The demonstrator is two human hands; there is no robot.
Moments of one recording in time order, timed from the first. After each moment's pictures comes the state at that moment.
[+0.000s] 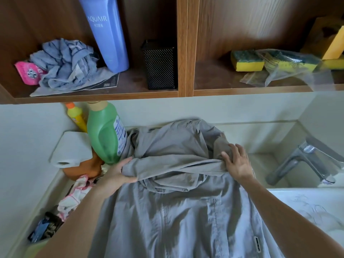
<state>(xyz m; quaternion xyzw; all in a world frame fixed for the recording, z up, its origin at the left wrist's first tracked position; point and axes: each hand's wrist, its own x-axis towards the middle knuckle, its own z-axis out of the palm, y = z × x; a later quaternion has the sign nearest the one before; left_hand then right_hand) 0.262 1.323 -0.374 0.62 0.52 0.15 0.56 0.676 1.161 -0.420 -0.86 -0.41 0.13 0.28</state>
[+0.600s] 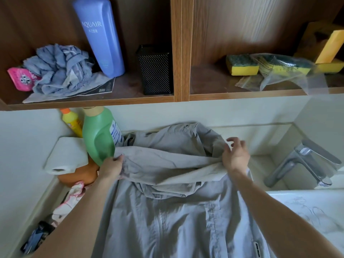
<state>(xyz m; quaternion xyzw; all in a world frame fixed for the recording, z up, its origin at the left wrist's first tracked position) 0.297 1.357 -0.354 0.51 0.69 0.23 0.47 0.668 1.193 -0.391 -0.85 -0.31 -0.01 0.42</state>
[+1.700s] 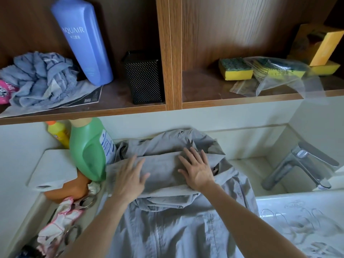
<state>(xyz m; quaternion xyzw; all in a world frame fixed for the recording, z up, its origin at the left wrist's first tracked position) 0.346 1.332 -0.384 0.88 0.48 0.04 0.06 0.596 1.232 -0.422 -0.76 -0.64 -0.03 0.09</state>
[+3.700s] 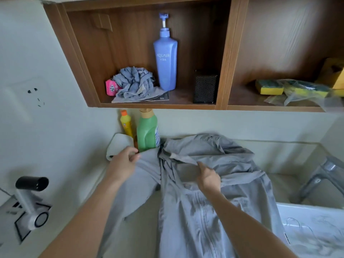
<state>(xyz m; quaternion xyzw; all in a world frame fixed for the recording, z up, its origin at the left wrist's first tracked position) 0.172 1.274 -0.264 0.74 0.58 0.27 0.22 0.456 1.194 -0.372 -0.82 -0.52 0.09 0.22</state>
